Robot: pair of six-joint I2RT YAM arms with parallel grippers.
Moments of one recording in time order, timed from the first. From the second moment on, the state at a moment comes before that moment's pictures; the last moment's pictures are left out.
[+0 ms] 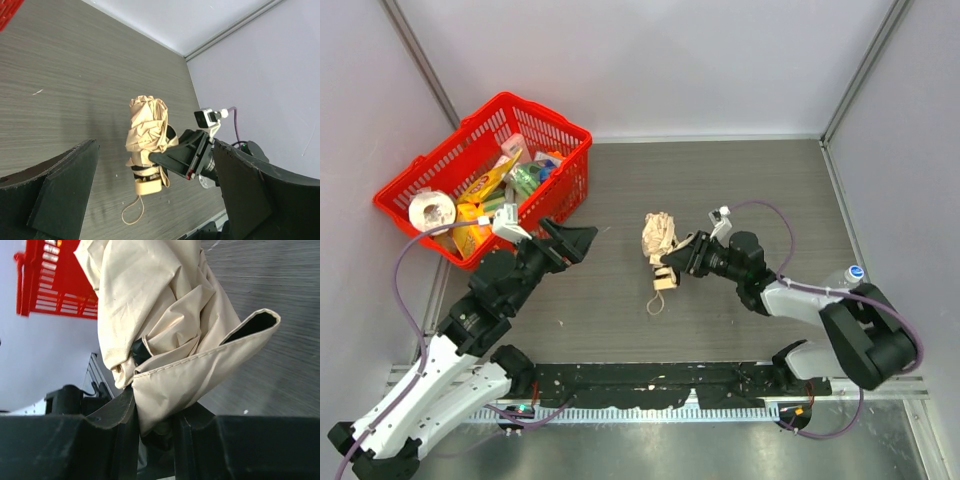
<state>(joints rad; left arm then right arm) -0.66 0.60 0.72 -0.23 -0.23 -0.86 0.55 1.29 0.39 0.67 -0.44 0.86</state>
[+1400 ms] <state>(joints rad) -0.66 0.65 0.74 -0.26 -0.08 -0.74 0.69 2.06 1.58 -0.84 0.80 0.31</state>
